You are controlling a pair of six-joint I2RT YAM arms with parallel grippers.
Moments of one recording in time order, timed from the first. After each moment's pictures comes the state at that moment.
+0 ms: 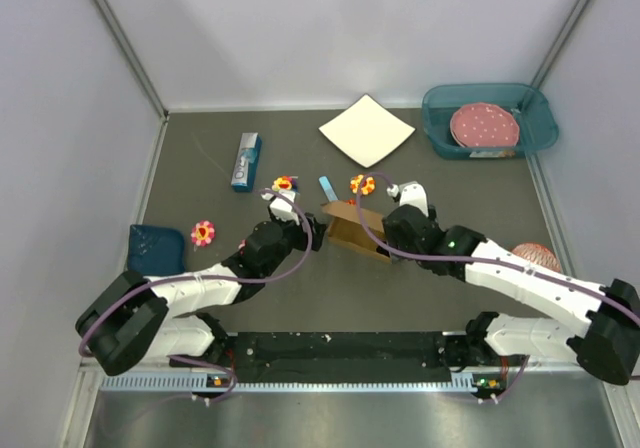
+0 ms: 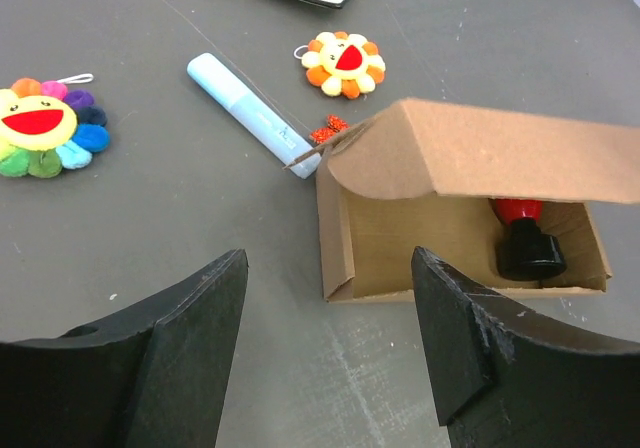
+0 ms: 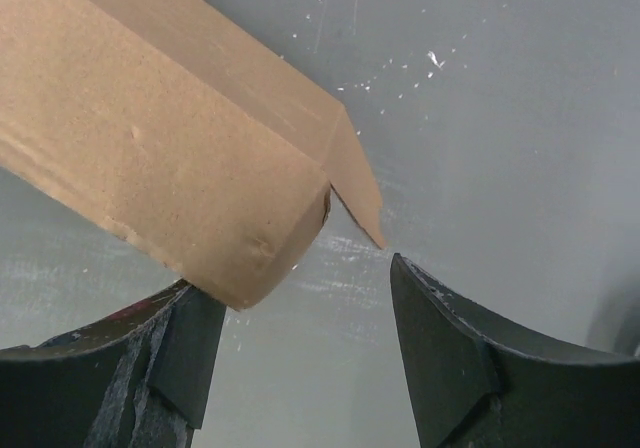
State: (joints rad) left arm -0.76 1.22 0.37 0.64 -0.22 -0.34; right arm 0.88 1.09 0.80 -0.63 0.52 0.43
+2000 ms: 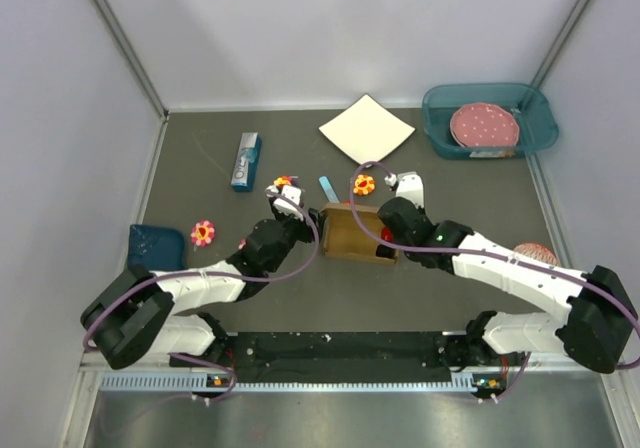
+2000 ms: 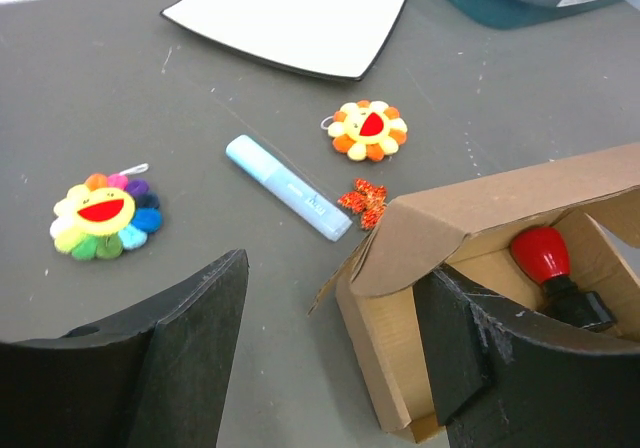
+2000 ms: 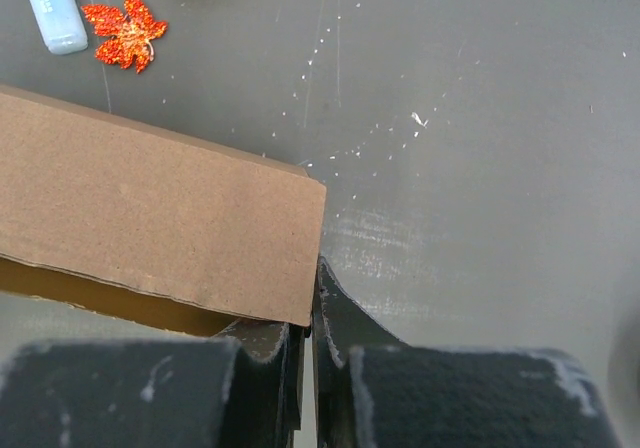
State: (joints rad) left arm -0.78 1.27 0.40 0.77 -0.31 -0.18; right arm 0.86 1.20 0.82 -0.48 0.64 0.45
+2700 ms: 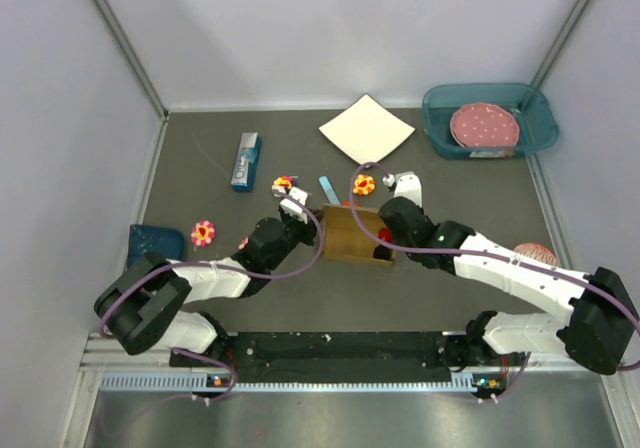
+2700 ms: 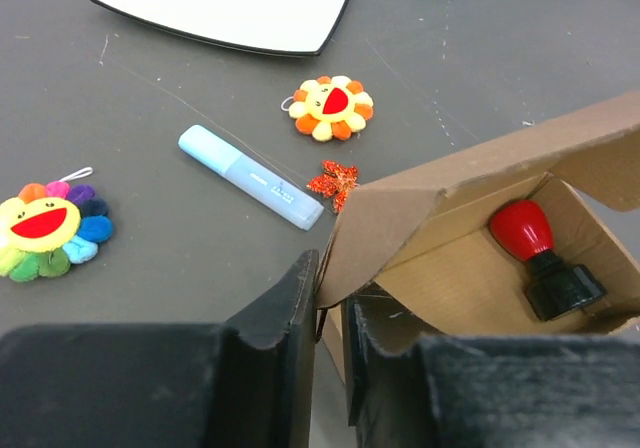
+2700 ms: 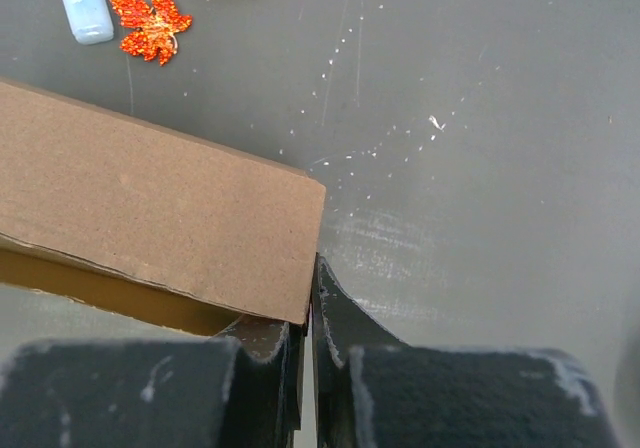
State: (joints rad) left arm -0.73 1.39 0.39 0.87 -0.13 -0.14; right arm 0.86 1.19 0.82 -0.47 0.60 0.42
